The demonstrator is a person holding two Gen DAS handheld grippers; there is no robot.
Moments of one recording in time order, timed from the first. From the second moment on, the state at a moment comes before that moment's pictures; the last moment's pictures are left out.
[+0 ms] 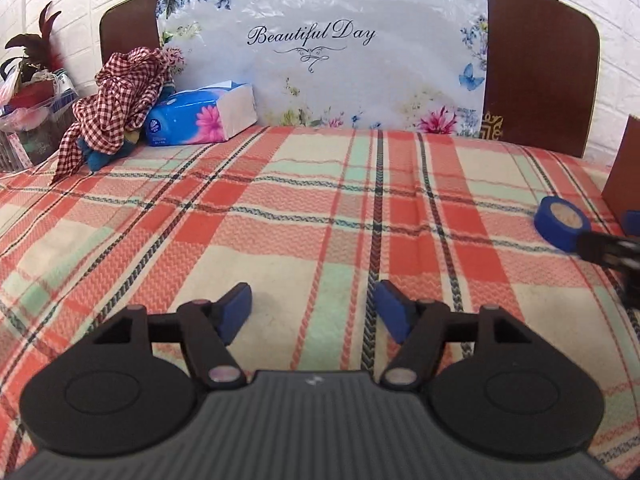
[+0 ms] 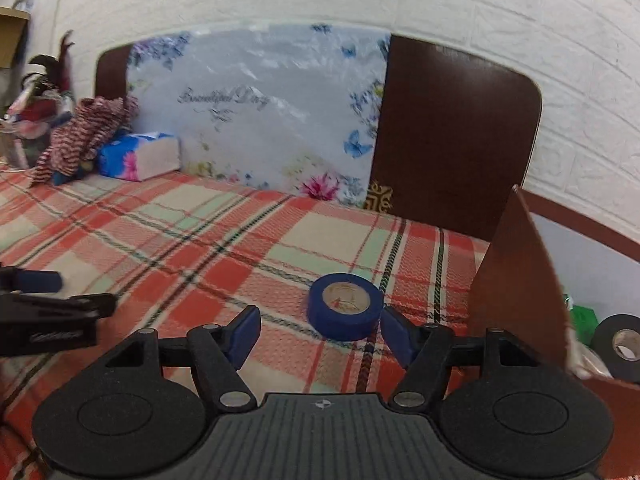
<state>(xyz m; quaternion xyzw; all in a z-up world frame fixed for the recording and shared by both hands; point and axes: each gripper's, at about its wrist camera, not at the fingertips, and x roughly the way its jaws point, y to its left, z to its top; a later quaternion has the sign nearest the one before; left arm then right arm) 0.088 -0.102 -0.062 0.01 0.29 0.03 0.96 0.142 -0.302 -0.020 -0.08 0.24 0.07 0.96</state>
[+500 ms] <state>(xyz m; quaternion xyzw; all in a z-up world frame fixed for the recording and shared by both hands) 0.089 -0.103 -0.062 0.01 0.29 0.02 0.96 0.032 -0.350 -0.040 -0.05 0.30 0.12 0.94</state>
